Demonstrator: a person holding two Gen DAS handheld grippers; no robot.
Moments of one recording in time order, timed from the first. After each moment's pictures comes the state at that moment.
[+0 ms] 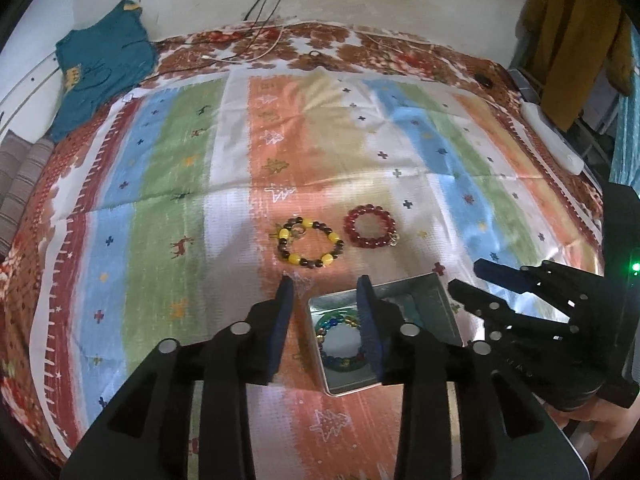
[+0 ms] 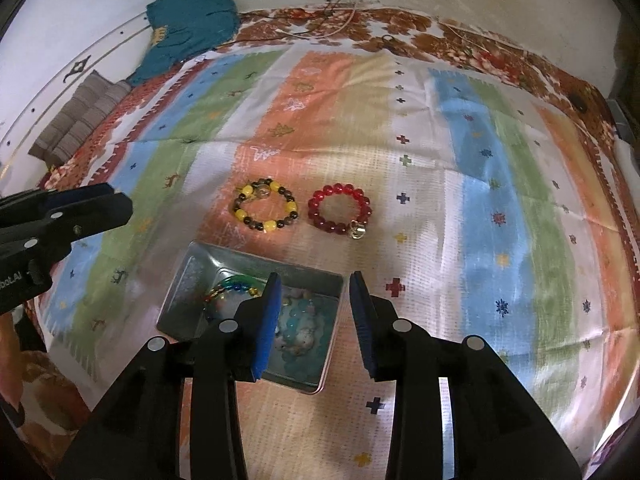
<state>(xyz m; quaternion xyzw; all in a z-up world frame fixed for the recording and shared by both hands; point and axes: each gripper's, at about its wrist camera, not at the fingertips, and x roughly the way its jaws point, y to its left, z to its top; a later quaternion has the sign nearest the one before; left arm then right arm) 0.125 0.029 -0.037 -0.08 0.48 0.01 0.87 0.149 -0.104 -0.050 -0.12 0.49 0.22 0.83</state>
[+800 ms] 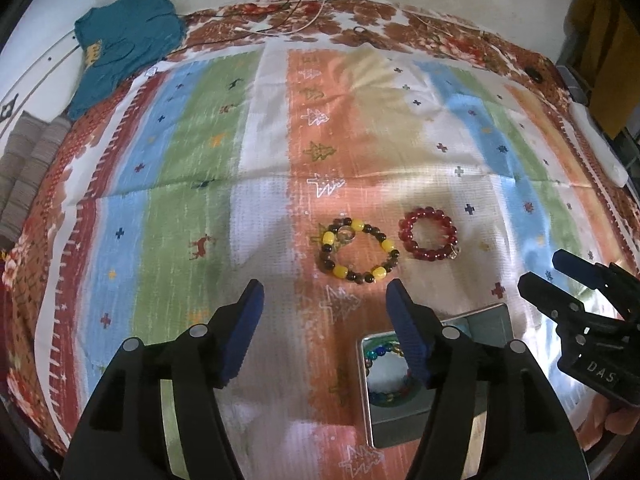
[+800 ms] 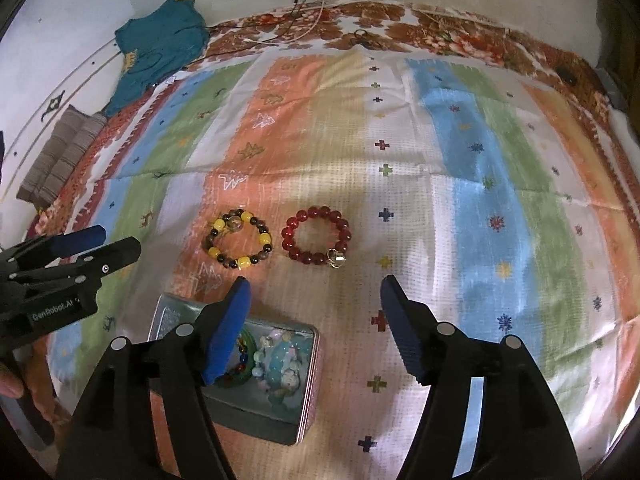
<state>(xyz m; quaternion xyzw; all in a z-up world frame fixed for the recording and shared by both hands) 0.173 0.051 -0.074 -0.08 0.51 0.07 0.85 0.196 -0.113 -0.060 -0.07 0.51 0.19 0.84</state>
